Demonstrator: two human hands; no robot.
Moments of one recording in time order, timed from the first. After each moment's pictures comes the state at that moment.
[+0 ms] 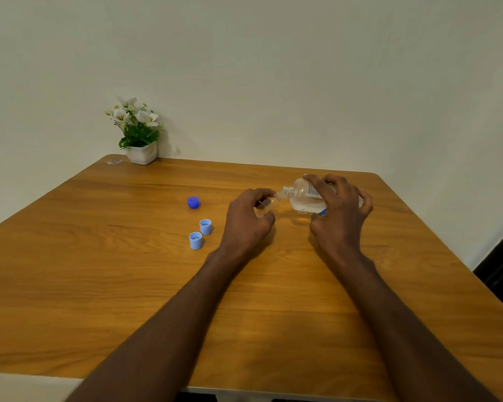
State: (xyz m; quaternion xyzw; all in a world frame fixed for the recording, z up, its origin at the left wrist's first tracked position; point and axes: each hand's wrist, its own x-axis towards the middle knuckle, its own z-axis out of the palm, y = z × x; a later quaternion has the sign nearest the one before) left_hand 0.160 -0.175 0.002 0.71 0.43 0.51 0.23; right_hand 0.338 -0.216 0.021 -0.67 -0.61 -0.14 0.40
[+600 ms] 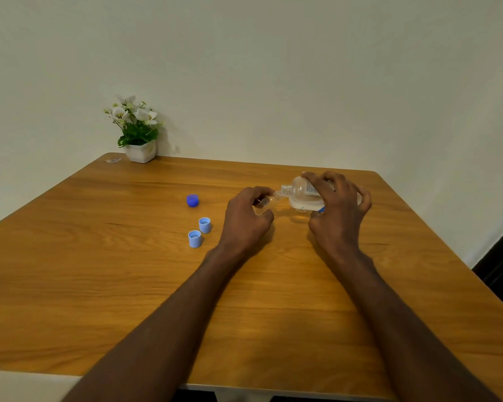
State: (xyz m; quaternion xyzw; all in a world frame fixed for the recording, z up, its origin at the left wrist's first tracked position) left_hand 0.160 -0.175 0.003 0.71 0.43 0.51 0.23; right_hand 0.339 -0.212 0.022 -0.67 -0.62 -0.15 0.39
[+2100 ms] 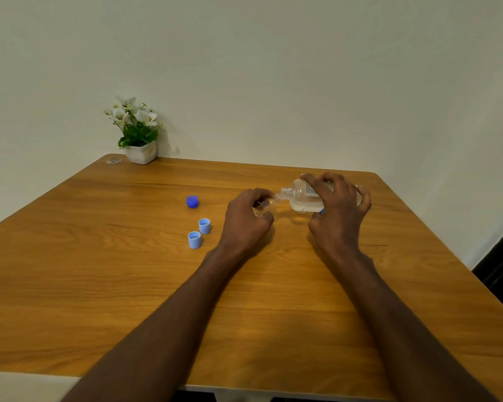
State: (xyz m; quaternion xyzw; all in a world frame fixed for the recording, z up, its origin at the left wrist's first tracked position) left_hand 0.158 -0.175 0.001 0.71 0.44 0.50 0.23; right_hand 0.337 -0.213 0.021 -0.67 -0.62 -0.17 0.38
